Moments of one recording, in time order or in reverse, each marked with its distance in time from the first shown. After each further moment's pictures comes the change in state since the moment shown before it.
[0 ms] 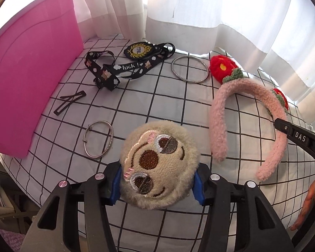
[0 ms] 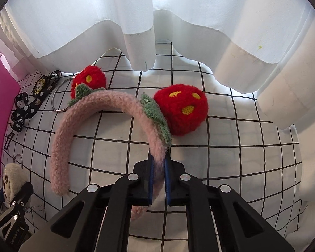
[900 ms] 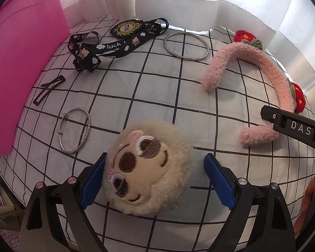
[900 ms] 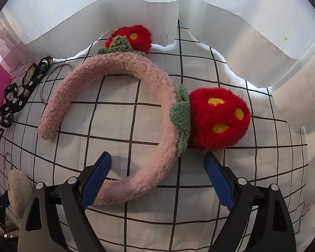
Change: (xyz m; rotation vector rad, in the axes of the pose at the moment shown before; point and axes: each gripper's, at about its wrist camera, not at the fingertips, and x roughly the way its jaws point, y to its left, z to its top) left arm 0.049 -0.015 -0.005 0.013 0.095 -0.003; right arm 0.038 0.025 0.002 -0.016 0.086 -0.028
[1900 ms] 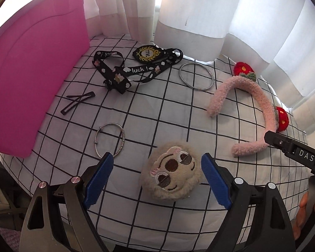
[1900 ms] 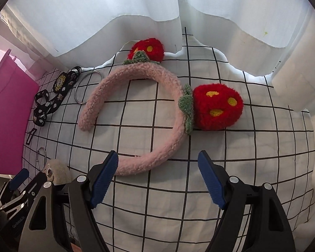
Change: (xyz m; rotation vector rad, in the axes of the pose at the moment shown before) left arm -0.052 0.035 0.010 -0.050 -0.061 -0.054; right arm -0.048 -0.036 -0.018 0.043 0.001 0.174
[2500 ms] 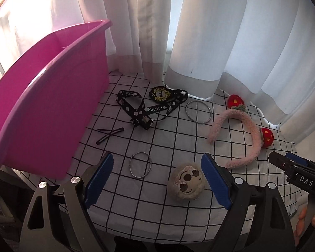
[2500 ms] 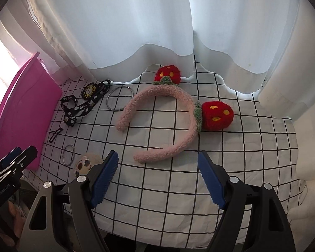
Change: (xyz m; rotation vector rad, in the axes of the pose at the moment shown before) left arm -0.074 0.038 0.016 0.012 -0.146 -0.012; right arm -0.074 0.033 -0.022 -0.045 -0.107 -0.004
